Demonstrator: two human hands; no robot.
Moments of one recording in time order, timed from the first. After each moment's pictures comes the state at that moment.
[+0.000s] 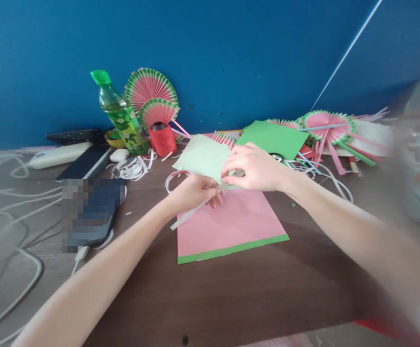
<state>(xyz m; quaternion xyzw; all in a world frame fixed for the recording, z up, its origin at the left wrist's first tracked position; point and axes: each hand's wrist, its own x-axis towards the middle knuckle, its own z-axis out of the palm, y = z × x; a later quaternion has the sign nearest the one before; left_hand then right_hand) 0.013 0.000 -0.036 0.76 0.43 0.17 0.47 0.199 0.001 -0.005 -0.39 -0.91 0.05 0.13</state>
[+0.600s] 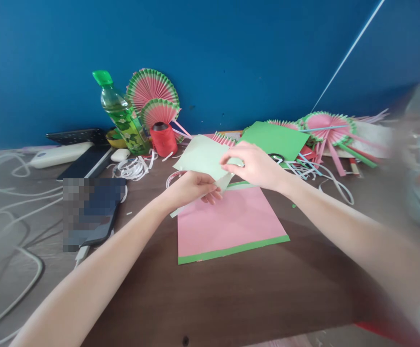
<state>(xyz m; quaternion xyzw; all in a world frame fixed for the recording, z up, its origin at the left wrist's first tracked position) 0.005 0.007 -0.035 0.71 0.42 0.20 0.54 0.199 0.009 -0.016 -0.42 -0.86 0.07 0.29</state>
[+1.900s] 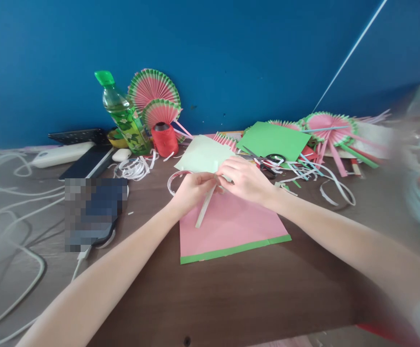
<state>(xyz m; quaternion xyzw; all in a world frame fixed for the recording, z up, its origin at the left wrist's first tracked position) 0.010 0.003 -0.053 0.70 0.40 0.33 0.49 0.179 0.007 -0.048 -0.34 -0.89 -0.11 0.30</state>
